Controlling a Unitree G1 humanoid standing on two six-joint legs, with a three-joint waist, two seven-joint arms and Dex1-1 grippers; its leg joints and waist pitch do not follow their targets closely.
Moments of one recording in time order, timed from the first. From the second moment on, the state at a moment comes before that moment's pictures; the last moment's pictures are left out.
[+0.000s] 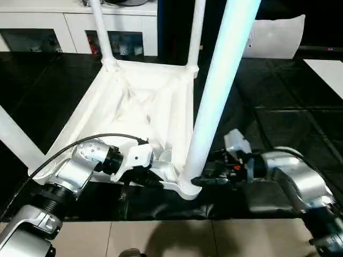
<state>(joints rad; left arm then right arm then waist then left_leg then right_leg) -0.52 0.53 -0.41 0.42 -0.06 -0.01 -1.42 -0.40 -0.49 0.27 0.22 0.35 0.22 1.32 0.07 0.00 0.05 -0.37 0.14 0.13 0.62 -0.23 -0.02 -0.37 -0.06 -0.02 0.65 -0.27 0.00</state>
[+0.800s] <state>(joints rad) -0.50 0.46 -0.37 0.38 -0.04 0.17 -1.29 -0.29 -0.43 0.20 0.07 0.34 0.38 1.11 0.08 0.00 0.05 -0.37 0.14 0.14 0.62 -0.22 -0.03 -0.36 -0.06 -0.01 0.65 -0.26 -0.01</state>
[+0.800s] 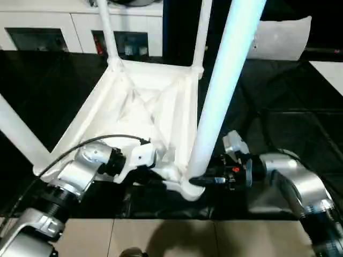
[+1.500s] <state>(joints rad) -0.62 0.14 -0.26 0.55 0.08 0.33 -0.75 -0.40 0.06 0.01 0.21 0.07 0.38 0.18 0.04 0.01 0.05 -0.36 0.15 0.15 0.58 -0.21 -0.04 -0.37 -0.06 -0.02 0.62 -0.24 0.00</state>
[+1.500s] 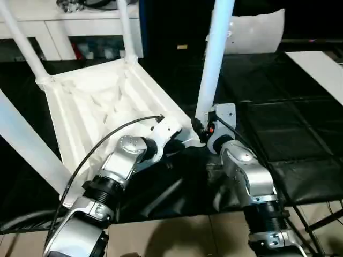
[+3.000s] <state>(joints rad) -0.57 0.47 -0.41 0.47 0.00 -0.04 -1.46 -0.45 -0.48 0.25 0.30 0.30 0.23 1.48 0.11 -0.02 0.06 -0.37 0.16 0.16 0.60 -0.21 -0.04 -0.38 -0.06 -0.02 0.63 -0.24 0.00</state>
